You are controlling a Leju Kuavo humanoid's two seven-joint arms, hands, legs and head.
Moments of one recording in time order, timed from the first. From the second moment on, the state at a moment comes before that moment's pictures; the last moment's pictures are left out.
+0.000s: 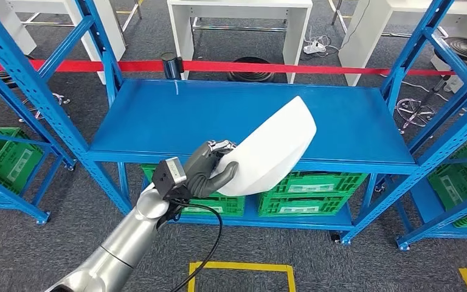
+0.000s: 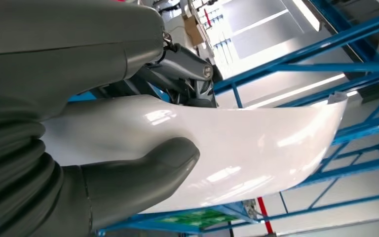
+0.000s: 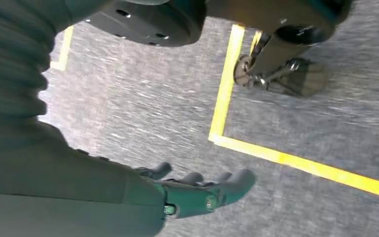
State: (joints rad) left arm -0.53 -0.11 -0.51 -1.04 -0.04 -0.29 -0.63; right arm -0.07 0.11 -0.41 -0.19 0.73 -0.16 -0.07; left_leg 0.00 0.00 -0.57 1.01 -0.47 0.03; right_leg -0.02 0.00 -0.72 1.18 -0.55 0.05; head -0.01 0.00
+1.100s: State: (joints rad) left arm -0.43 -0.05 -0.50 -1.10 -0.04 -0.25 -0.67; right arm -0.06 0.10 -0.42 -0.19 0.76 -0.15 -0.05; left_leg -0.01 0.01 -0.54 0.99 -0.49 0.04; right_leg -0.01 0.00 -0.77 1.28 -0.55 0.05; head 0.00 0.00
